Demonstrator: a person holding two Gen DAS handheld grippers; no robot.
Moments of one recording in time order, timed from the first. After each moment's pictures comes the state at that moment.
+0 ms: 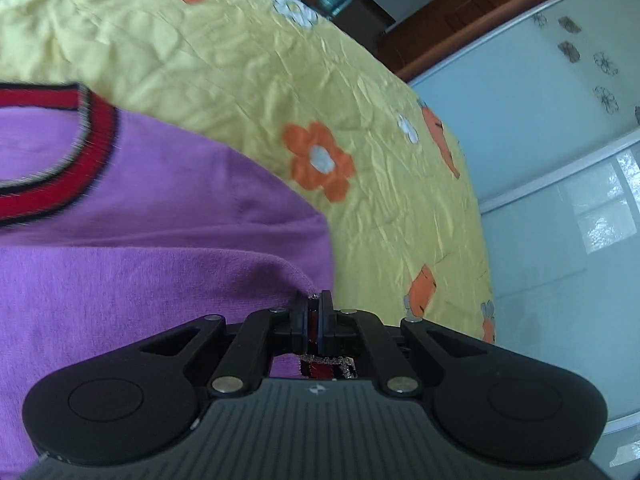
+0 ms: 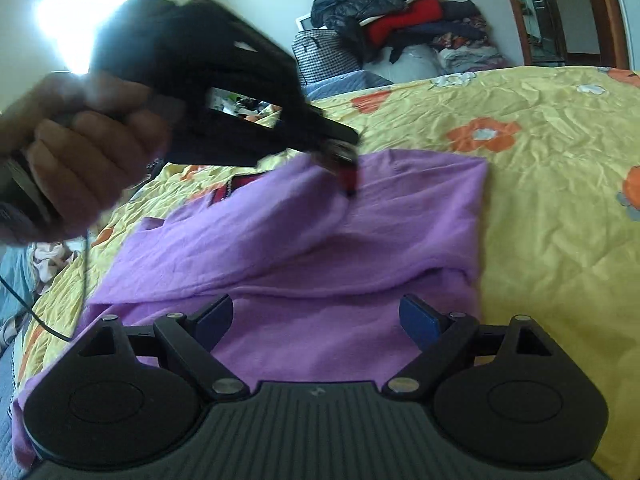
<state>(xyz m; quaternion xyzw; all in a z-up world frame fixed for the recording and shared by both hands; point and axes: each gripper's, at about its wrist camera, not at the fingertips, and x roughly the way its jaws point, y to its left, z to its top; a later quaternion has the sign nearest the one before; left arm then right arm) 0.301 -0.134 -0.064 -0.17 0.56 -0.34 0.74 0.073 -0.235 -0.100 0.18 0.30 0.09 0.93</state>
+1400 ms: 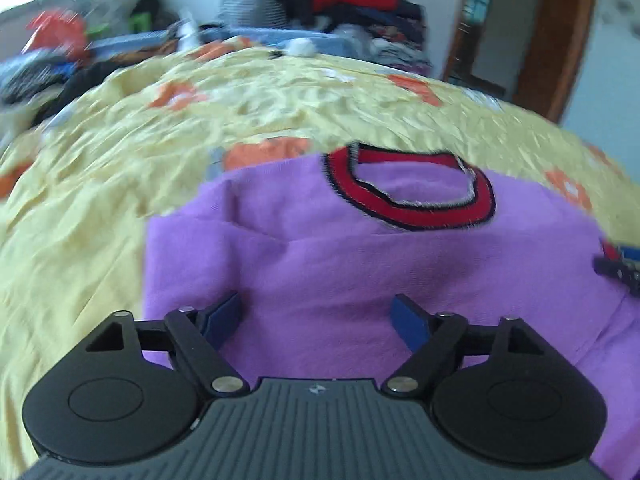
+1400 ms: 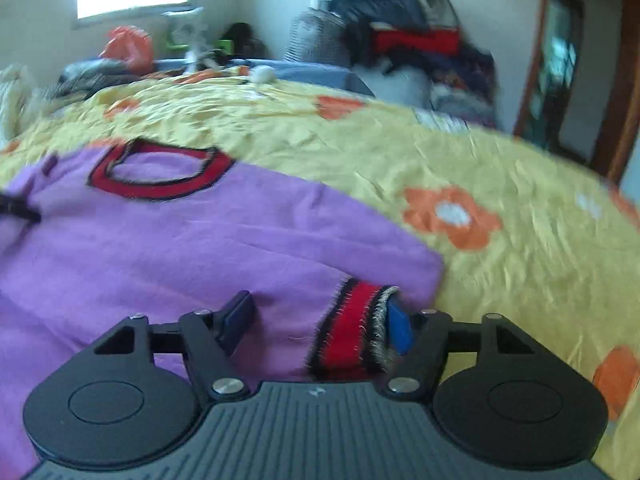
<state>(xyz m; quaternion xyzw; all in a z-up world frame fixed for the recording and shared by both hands) 0.255 0.095 -0.087 -0.01 0.39 -0.12 0.91 0.182 -0.266 -0.107 -0.01 0.33 0.01 0.94</state>
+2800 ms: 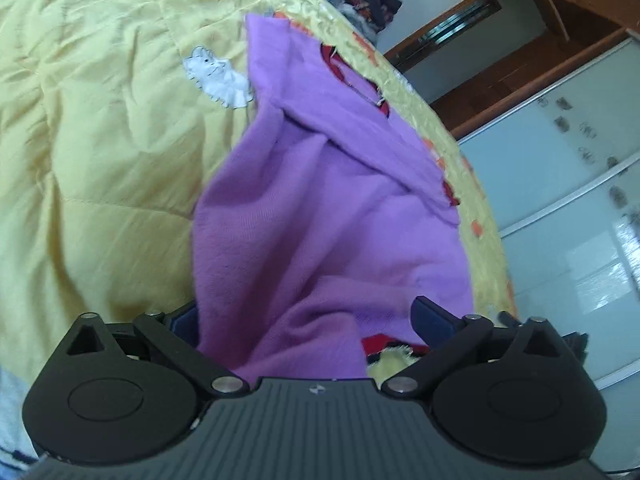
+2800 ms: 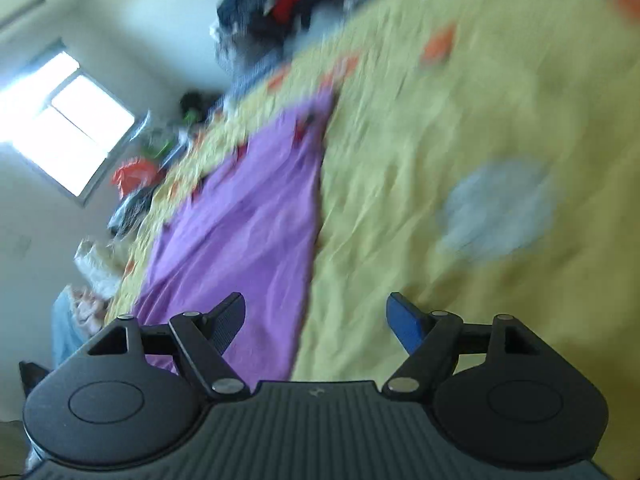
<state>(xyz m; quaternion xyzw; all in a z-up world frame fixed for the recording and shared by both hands) 0.062 0.258 -0.111 -0.26 0.48 -0.27 0.79 -0.088 -0.313 -0.118 0.36 0.34 0.06 0.87</state>
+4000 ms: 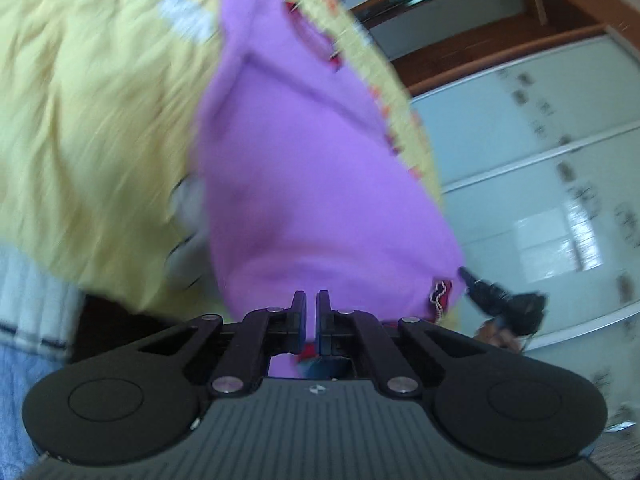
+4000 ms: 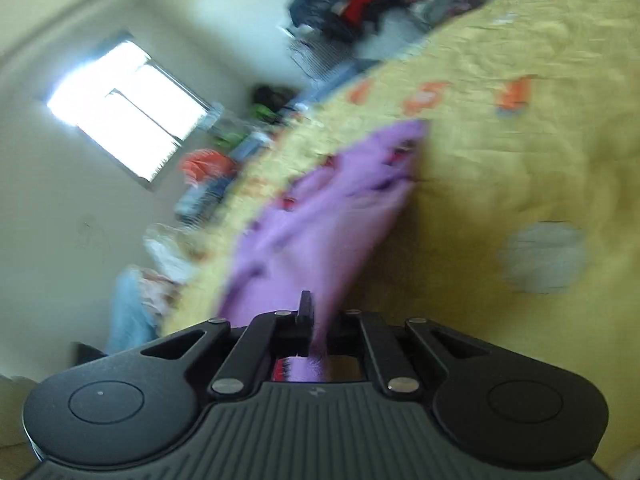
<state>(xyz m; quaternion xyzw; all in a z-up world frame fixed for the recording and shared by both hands) 0.012 0.263 -0.093 -0.28 0.54 -0.33 0.72 -0.128 -0.353 -0.053 0.34 0.34 0.10 0.87</state>
